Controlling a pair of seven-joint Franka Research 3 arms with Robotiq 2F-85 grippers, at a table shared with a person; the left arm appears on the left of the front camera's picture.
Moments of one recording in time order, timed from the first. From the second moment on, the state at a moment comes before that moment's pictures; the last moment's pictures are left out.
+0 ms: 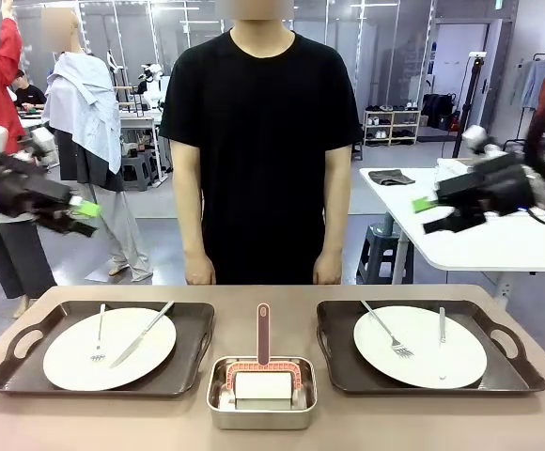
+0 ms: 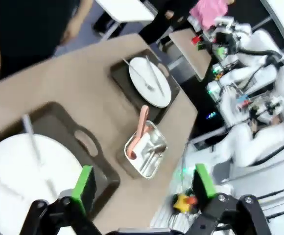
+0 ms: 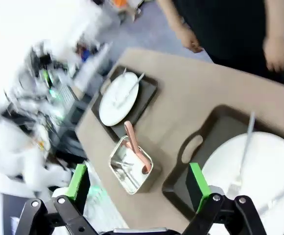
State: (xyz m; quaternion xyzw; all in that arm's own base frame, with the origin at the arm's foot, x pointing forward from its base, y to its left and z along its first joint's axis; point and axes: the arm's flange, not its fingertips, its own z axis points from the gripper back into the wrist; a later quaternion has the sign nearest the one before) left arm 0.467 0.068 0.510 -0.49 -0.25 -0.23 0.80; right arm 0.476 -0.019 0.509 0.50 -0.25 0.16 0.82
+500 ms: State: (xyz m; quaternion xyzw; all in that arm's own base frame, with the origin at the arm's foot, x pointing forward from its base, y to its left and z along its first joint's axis) left arm 0.413 0.243 0.447 -0.53 -0.30 -0.01 0.79; right arm 0.401 -0.219 0.428 0.52 -0.29 -0.09 0.80
